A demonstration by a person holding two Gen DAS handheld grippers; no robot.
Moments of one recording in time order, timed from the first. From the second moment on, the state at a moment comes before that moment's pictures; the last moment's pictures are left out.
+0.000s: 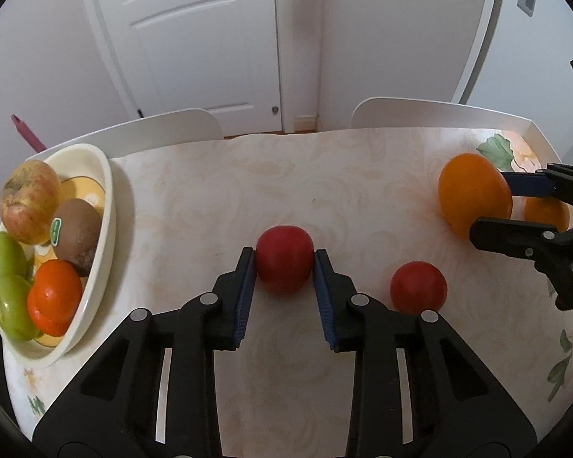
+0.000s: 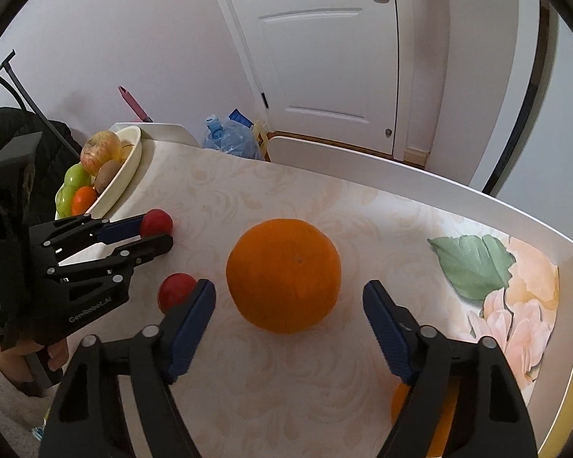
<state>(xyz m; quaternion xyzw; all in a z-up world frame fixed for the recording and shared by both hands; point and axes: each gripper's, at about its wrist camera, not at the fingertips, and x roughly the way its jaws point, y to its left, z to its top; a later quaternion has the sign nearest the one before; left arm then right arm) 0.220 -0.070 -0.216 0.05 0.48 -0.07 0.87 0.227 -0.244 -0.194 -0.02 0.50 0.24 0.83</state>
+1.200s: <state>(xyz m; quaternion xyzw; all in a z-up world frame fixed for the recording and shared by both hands) 0.176 -0.002 -0.133 0.01 0.44 -0.01 0.90 0.210 -0.192 -0.140 -0.05 0.46 0.28 0.84</state>
